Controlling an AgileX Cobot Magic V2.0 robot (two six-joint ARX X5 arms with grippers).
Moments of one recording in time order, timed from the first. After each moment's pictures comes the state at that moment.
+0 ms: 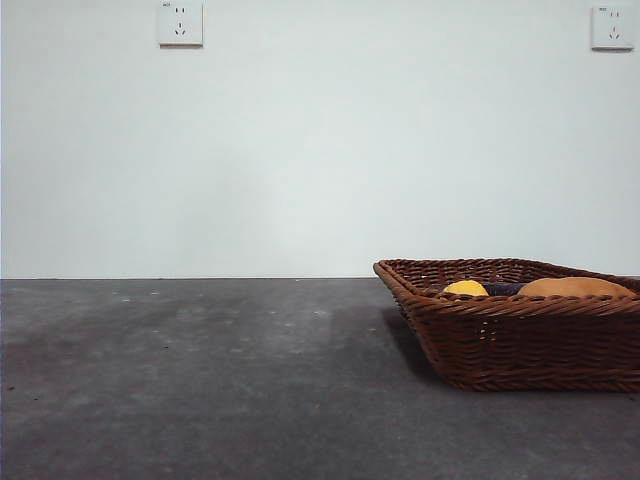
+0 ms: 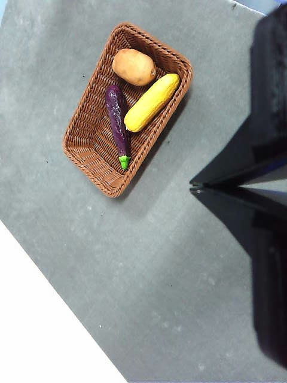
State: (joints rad) left arm -0.36 1.25 1.76 -1.14 0.31 0.37; right arm 0.06 0.82 1.19 -1.35 -0.55 -0.07
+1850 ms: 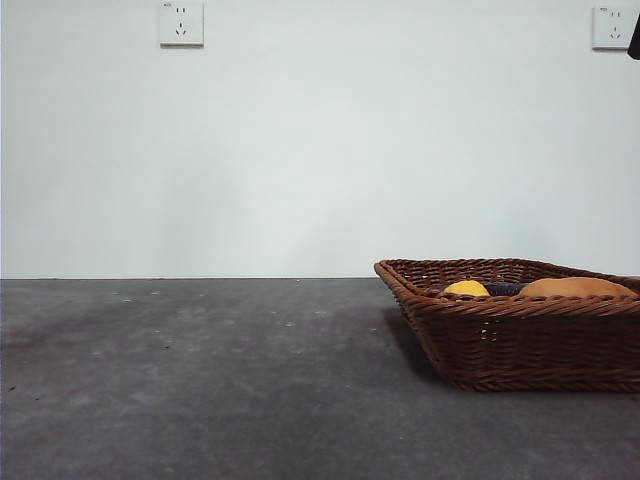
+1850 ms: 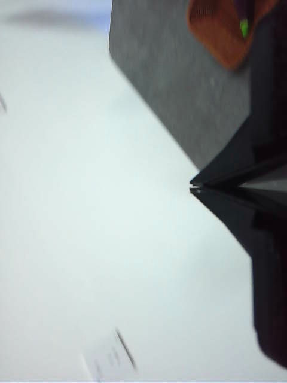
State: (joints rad) left arm -0.07 0.90 1.47 -0.59 0.40 0.38; right arm 0.06 1.10 1.19 -0.82 -0.21 -0.08
